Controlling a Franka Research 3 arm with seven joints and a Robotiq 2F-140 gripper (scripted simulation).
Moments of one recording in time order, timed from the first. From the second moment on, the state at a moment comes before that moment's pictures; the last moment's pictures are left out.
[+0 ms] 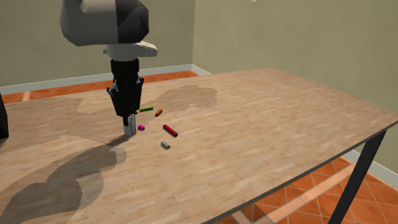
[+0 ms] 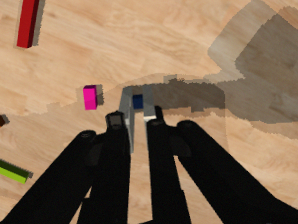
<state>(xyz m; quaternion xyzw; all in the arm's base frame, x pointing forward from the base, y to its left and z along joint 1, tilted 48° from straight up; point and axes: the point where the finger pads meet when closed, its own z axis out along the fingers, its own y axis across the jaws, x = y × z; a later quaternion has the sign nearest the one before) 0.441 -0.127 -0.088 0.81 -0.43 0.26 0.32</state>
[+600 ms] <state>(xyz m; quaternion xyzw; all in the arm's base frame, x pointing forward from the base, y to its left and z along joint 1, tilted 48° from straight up) 0.441 -0.127 -0.088 0.81 -0.43 0.26 0.32</state>
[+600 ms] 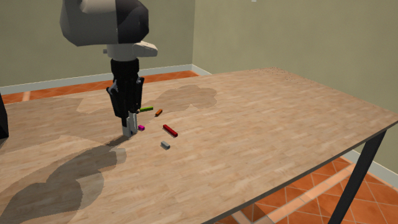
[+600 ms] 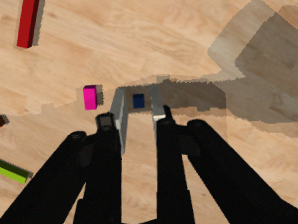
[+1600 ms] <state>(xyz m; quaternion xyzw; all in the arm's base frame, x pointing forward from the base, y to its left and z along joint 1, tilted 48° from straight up) 0.433 -0.064 -0.038 0.81 -0.44 0.26 0.30</state>
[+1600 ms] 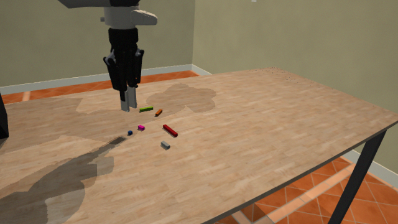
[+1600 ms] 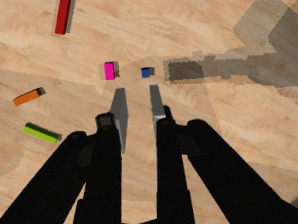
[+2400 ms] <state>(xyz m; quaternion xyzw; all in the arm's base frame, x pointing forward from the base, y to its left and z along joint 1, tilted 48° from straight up) 0.430 -0.063 -0.028 0.81 -0.43 0.26 0.31</state>
